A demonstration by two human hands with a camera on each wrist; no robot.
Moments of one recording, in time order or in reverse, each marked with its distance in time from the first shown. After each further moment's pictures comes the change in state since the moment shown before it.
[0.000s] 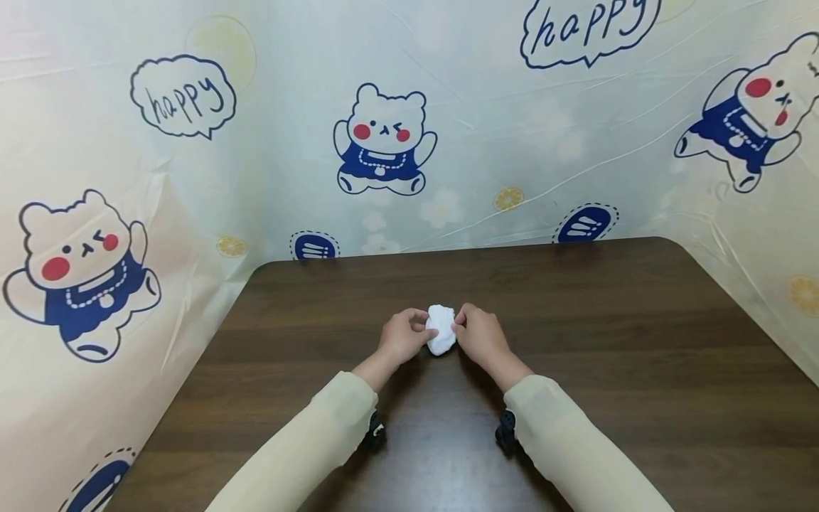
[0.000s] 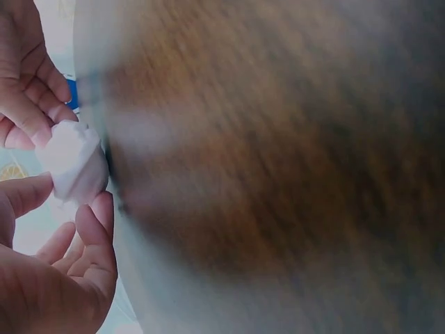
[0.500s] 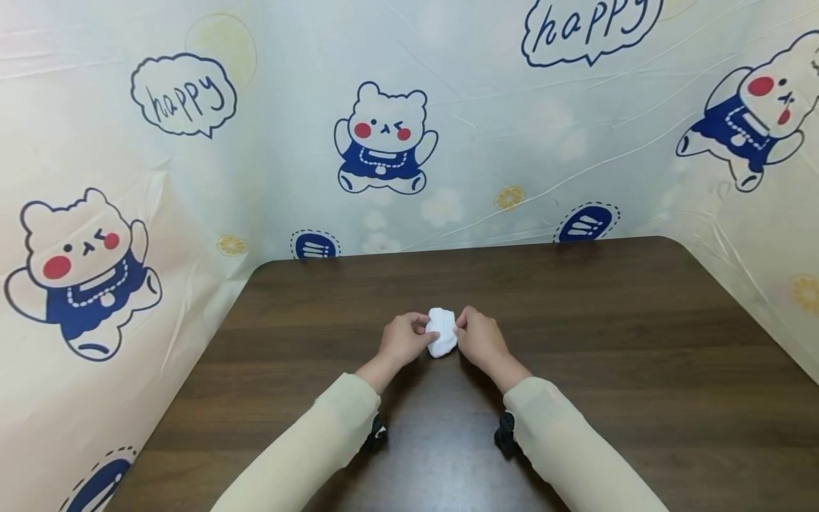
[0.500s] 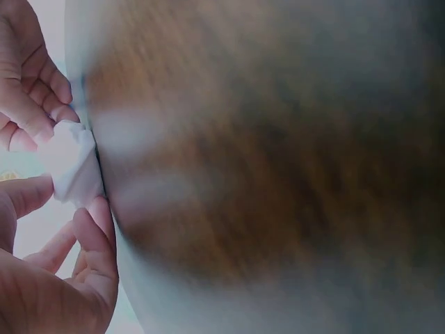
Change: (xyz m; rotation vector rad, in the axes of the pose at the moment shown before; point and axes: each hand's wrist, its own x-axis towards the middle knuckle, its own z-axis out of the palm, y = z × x) left_hand -0.003 -0.003 0.004 0.074 0.032 0.018; right_hand -0.003 0.005 0.007 0.017 0.001 0.018
